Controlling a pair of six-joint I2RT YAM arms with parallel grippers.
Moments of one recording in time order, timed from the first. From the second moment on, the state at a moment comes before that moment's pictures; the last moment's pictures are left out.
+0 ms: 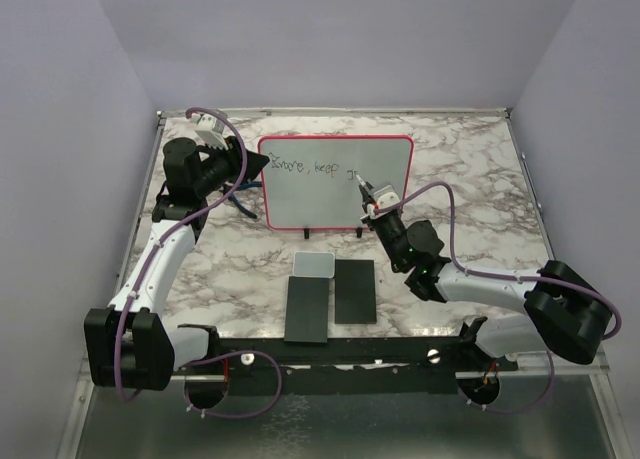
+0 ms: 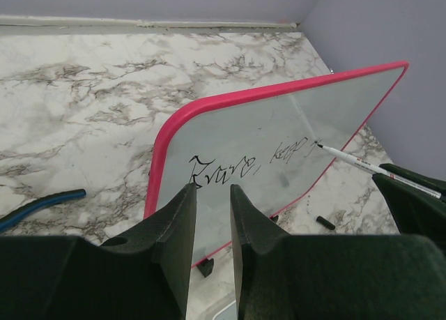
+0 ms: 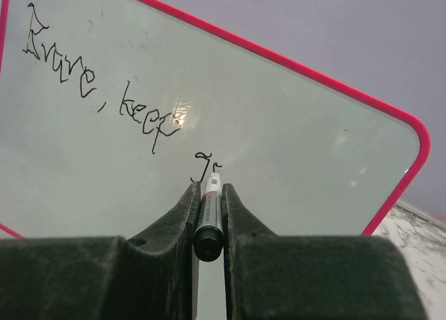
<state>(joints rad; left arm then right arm) -0.08 1.20 0.92 0.12 0.57 -0.38 0.88 1.33 0.52 1.03 0.44 -0.42</state>
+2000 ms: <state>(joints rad) -0.09 1.20 0.92 0.12 0.57 -0.38 0.88 1.32 0.52 1.03 0.45 -0.46</state>
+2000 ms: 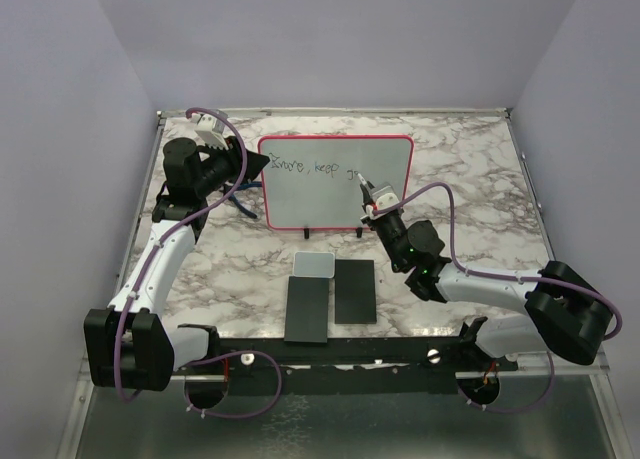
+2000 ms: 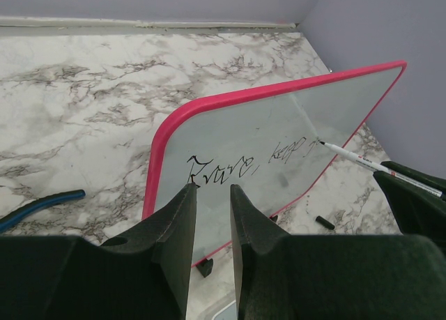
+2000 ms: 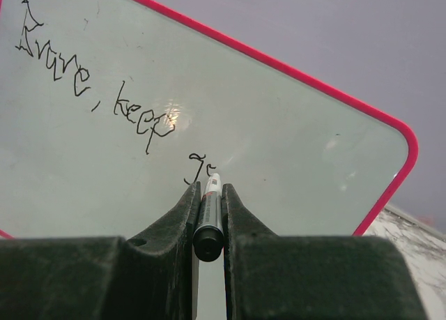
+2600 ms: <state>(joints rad) -0.09 1.20 0.92 0.12 0.57 -0.38 0.88 1.32 0.54 1.05 0.45 -0.47</state>
